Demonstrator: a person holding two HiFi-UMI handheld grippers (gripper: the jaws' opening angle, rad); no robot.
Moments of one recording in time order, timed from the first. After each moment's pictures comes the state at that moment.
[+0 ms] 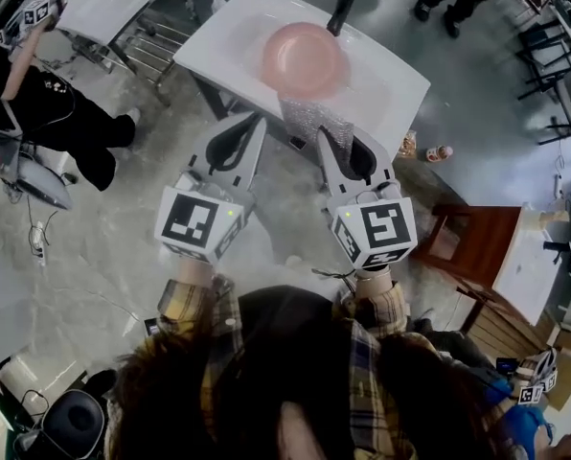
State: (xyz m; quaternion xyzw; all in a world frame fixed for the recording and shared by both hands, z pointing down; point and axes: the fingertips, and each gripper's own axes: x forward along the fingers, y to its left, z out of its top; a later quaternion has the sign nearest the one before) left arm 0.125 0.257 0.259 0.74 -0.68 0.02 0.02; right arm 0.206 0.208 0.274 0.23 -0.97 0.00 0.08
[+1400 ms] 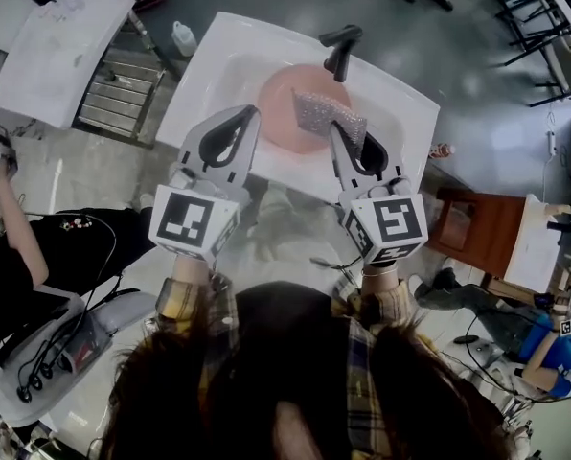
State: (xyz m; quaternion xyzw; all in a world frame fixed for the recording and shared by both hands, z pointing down) left arm -0.046 0.066 0.273 0.80 -0.60 0.03 0.04; right arm 0.068 0.026 0.292 0.34 -0.93 0.04 0.12
